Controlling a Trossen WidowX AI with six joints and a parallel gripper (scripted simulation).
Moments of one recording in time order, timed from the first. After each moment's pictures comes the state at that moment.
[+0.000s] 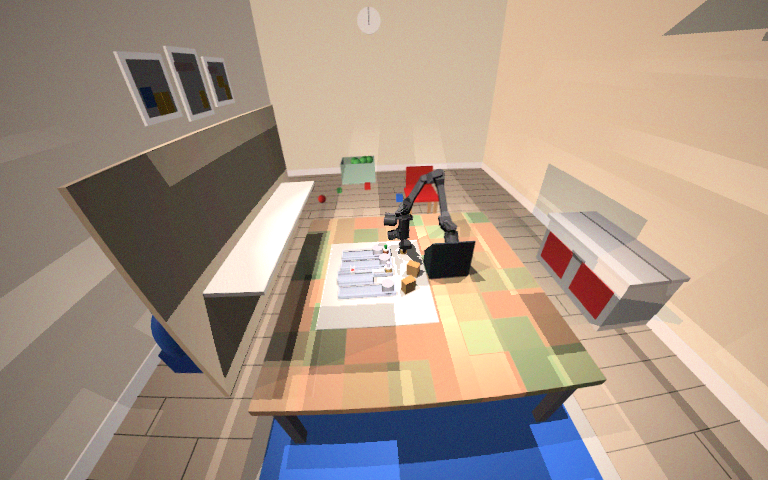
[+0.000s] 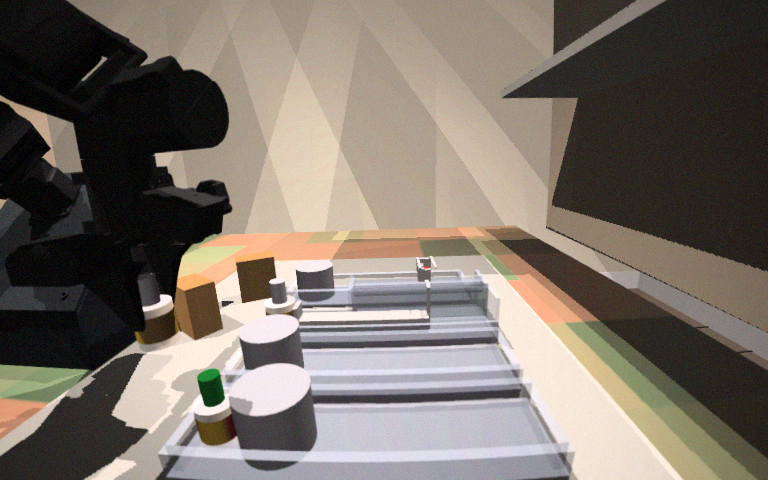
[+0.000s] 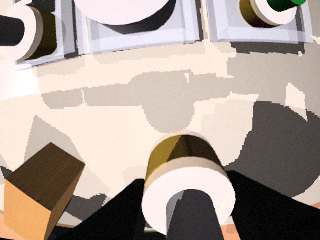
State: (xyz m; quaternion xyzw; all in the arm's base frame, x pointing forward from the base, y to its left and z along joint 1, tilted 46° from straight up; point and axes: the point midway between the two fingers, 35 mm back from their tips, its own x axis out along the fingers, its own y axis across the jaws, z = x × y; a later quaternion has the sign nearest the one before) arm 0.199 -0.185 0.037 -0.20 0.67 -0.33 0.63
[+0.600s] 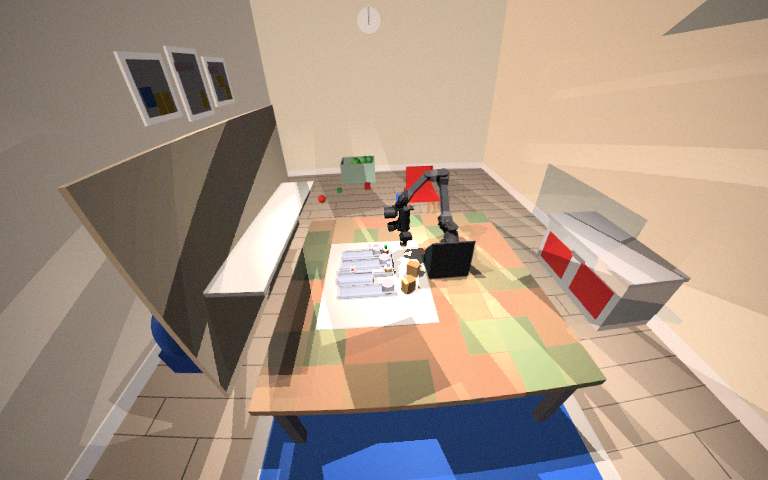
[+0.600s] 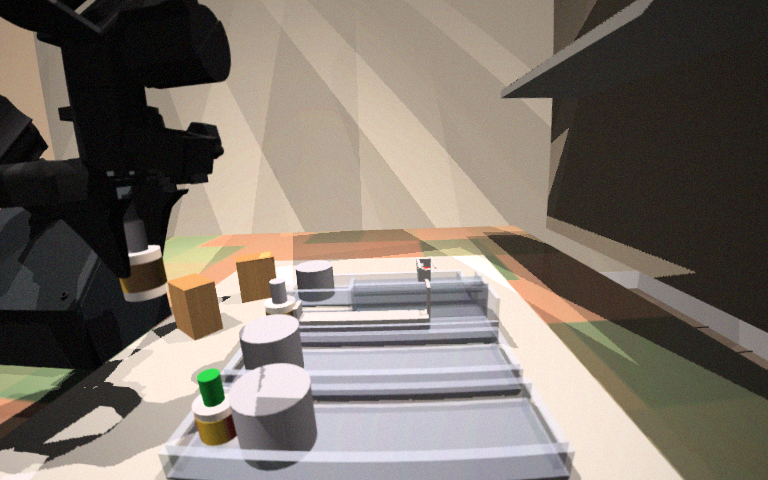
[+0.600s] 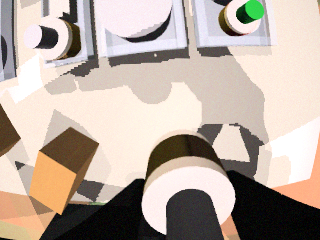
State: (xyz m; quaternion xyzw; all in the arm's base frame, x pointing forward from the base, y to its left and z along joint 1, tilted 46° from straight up) arm 0.205 -0.149 0.075 -0.20 0.67 -0.34 0.63
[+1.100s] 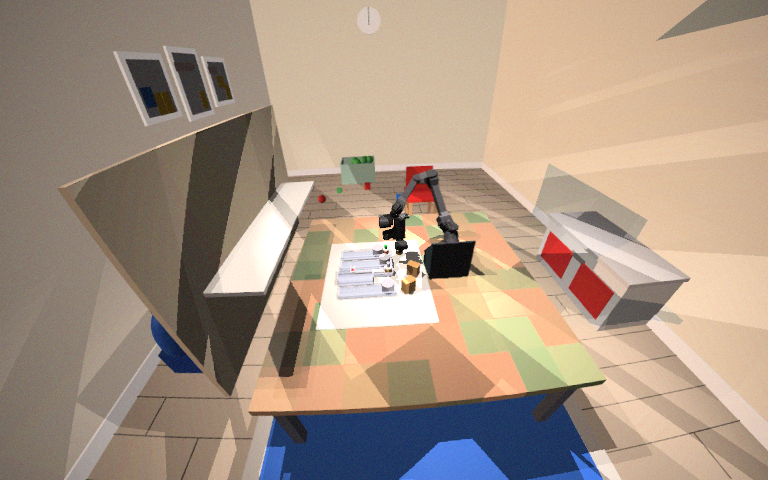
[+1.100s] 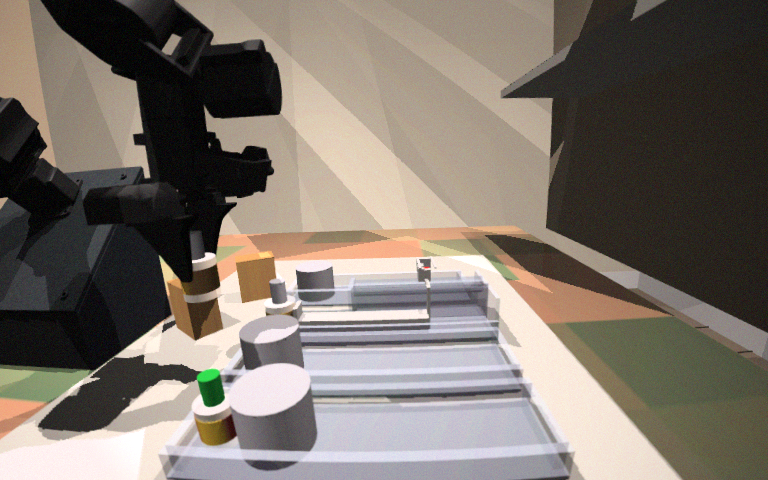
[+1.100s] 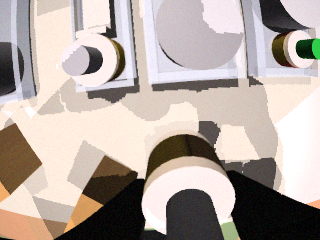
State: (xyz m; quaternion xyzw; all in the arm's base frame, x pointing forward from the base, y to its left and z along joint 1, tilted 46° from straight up) arm 0.237 -0.138 0.029 -0.21 0.67 -0.33 0.63
